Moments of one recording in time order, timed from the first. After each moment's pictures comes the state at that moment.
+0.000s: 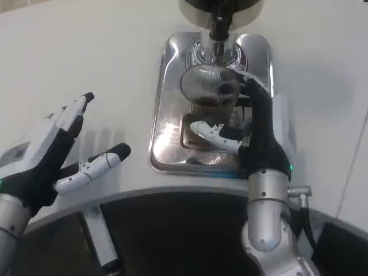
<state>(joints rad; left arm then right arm) -0.12 0.56 0.06 -0.07 0.50 -0.06 -0.12 -0.47 0.09 0.22 0.26 -0.45 0.04 -0.51</state>
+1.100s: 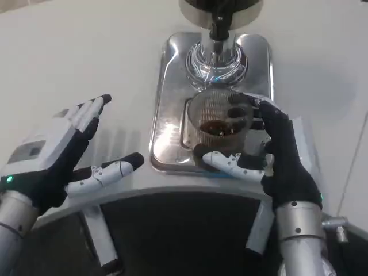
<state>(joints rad) -0.12 0.61 0.02 -0.10 0.59 -0.11 -0.12 -0.16 0.06 0.24 -0.20 -0.50 0.15 -0.26</state>
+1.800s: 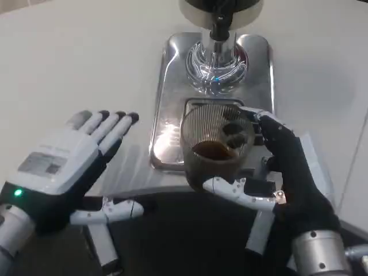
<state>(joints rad) 0.00 0.73 0.02 -0.26 0.76 -0.22 -0.12 0.06 0.02 0.28 -0.48 -0.51 0.16 -0.12</state>
